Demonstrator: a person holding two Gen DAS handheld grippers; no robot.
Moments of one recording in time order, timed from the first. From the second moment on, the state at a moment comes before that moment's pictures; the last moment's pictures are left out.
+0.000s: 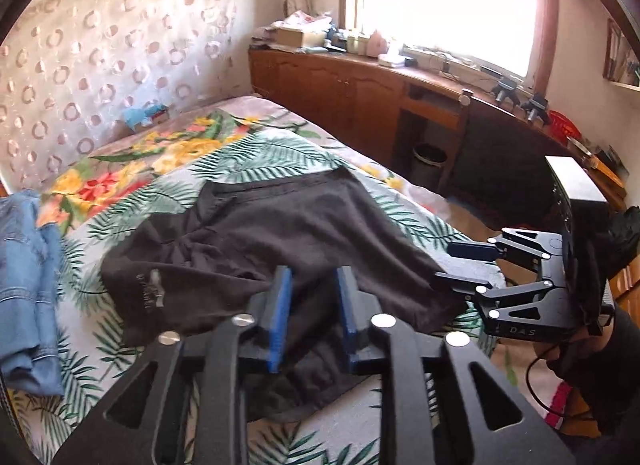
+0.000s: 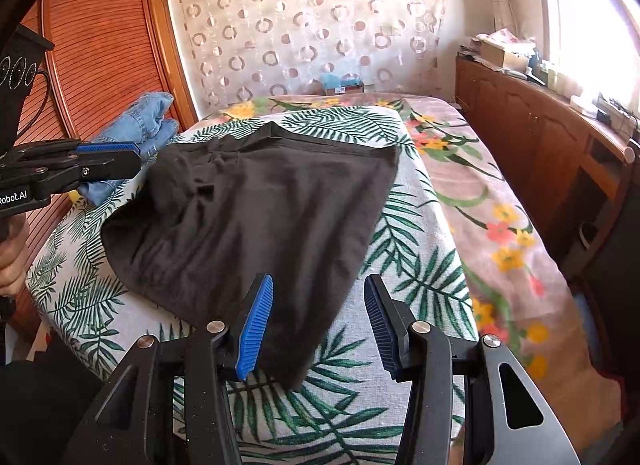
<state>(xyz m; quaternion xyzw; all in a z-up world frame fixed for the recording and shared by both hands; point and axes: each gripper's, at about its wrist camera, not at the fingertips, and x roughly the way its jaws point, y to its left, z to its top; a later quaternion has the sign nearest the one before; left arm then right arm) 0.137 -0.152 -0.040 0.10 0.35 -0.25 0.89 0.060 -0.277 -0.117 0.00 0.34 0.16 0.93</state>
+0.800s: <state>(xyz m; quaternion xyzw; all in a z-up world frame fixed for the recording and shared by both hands) 0.121 -0.077 -0.087 0.06 0.38 -0.19 0.90 0.103 -0.224 -0.133 -0.05 0.36 0.22 0.91</state>
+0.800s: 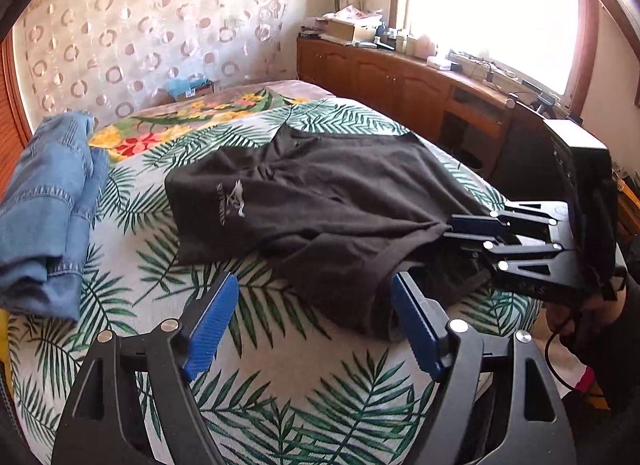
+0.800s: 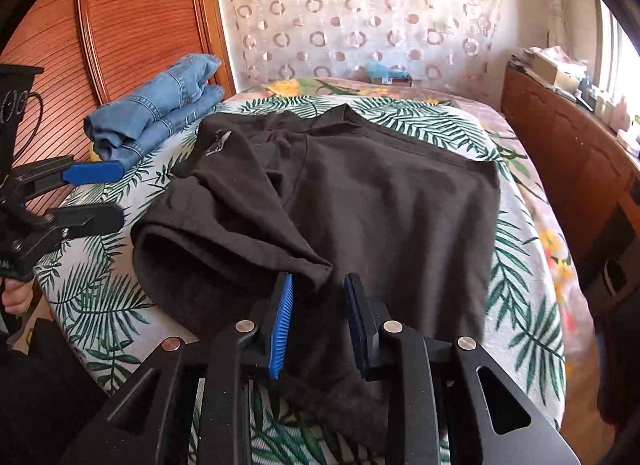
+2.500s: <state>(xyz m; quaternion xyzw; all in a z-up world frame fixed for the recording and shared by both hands) 0.119 -0.090 -0.101 0.06 0.39 -0.21 0.90 0.036 -0.306 -0.116 -0.01 0.37 0.18 0.91</state>
